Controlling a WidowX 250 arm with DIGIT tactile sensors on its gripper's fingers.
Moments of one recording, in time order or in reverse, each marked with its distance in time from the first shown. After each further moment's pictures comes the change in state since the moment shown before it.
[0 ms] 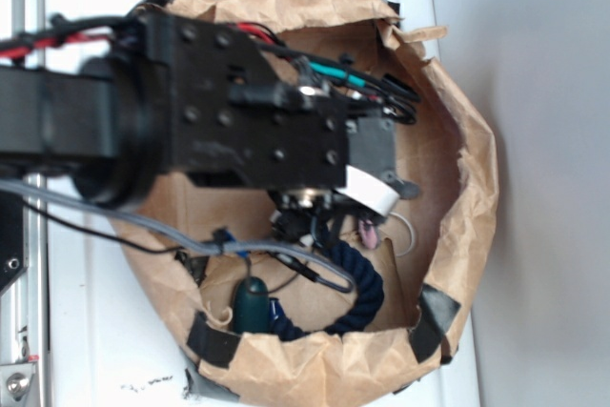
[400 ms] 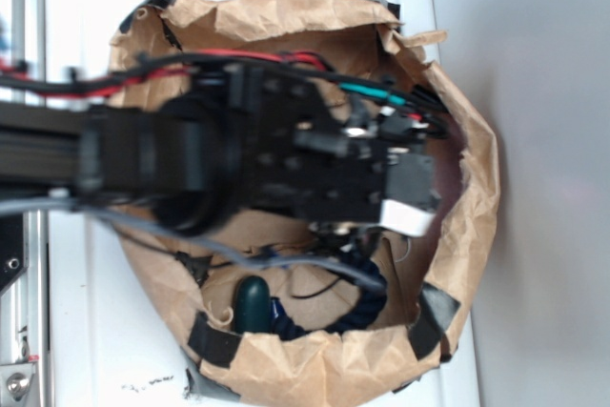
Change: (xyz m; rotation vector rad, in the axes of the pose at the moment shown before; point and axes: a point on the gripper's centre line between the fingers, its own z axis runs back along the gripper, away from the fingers) arm 0.025 0.008 -0.023 0.058 -0.019 0.003
